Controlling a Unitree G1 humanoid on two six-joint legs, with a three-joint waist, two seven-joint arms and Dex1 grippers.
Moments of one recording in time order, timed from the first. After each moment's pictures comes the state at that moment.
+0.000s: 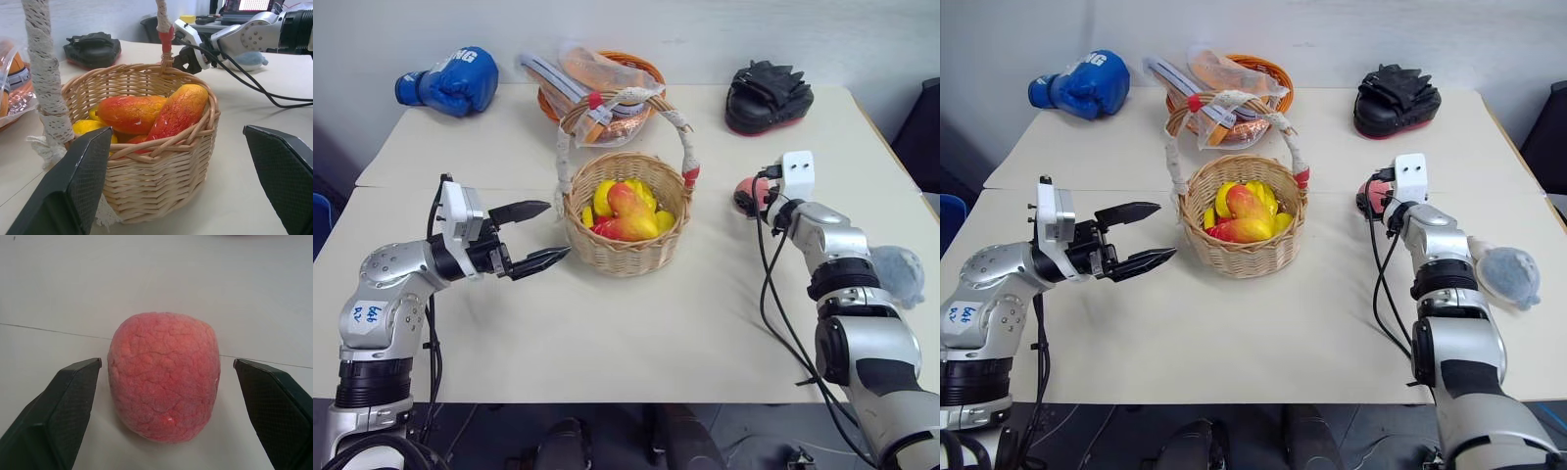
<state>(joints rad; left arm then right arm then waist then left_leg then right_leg) -0.38 0.68 0.22 -0.10 -0.58 0.34 -1.02 -1.03 -0.47 -0.11 1.00 0.16 0.27 0.36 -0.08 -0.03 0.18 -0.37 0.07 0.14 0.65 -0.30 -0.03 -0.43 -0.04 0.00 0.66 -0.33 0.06</state>
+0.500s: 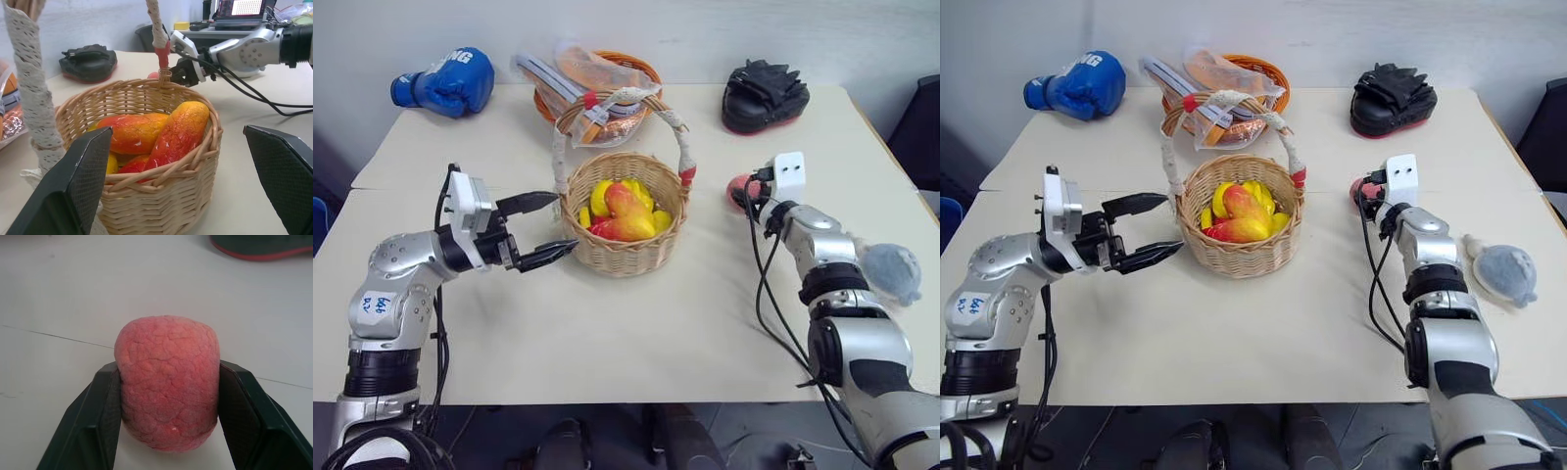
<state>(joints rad) -0.45 0.67 0.19 -0.07 -0.58 0.33 -1.02 -0.89 -0.46 -0.13 0.82 0.19 0.16 0.51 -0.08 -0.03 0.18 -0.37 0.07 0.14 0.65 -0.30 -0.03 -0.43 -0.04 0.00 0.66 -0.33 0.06</state>
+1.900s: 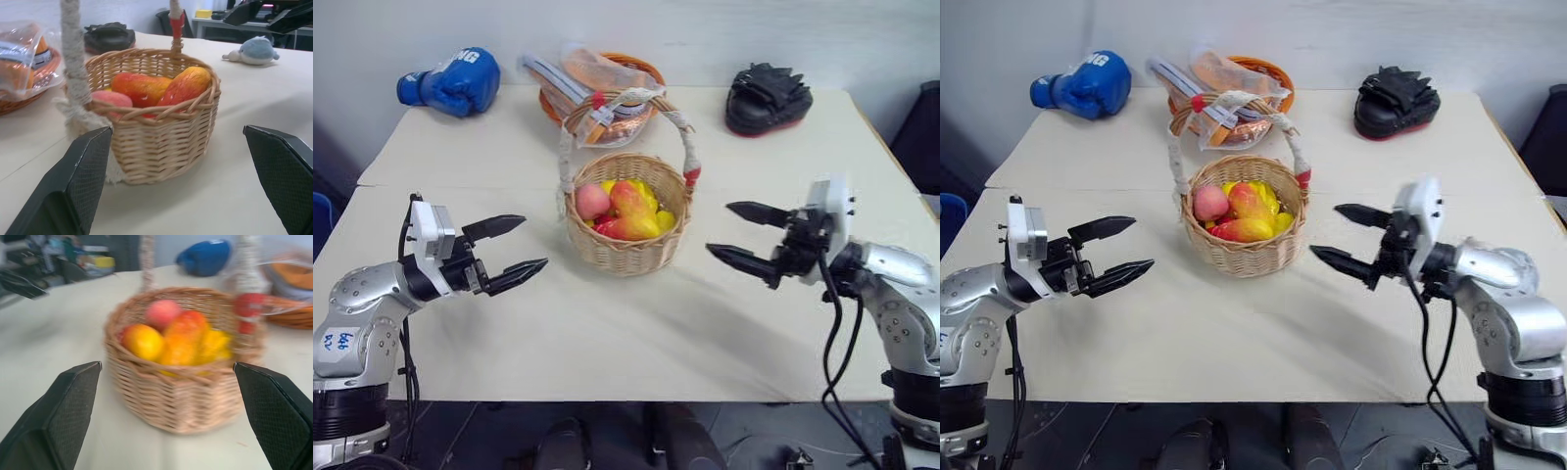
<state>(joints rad) -0.23 0.72 0.31 -0.16 -0.64 0.34 -1.02 -0.46 -0.69 -0.22 -0.13 0.57 0.43 0.97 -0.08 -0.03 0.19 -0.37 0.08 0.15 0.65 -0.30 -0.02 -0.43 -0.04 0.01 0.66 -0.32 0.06</state>
